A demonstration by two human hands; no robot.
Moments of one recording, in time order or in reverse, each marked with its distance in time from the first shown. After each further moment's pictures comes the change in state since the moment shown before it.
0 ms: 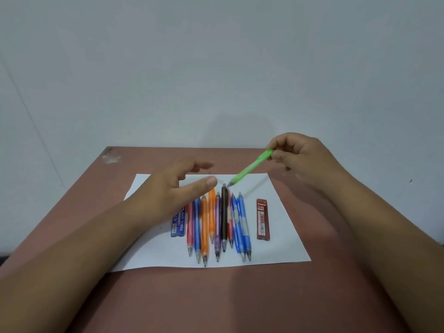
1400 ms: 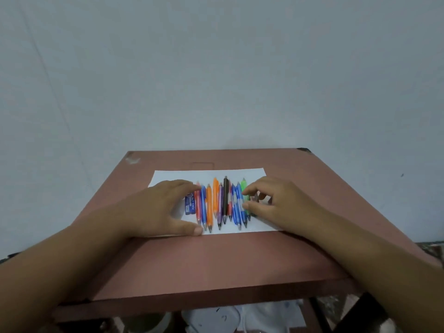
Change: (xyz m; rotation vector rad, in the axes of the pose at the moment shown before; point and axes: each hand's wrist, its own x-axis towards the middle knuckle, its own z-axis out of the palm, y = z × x) left_hand -0.060 0.013 -0.028 0.667 -0.398 -0.074; right_hand -0.092 -0.002 0.033 -0.495 -0.213 -0.203
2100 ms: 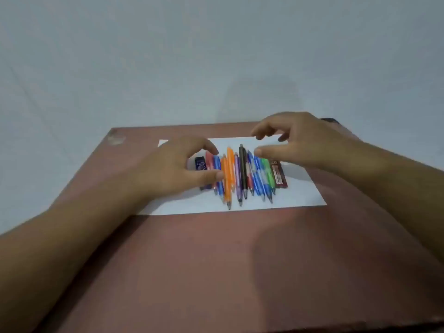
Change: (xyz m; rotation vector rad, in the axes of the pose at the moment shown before) left_hand 0.088 -0.009 0.001 -0.293 0.274 0.027; right_hand 0.086 0.029 -0.031 0.054 -0.078 0.035
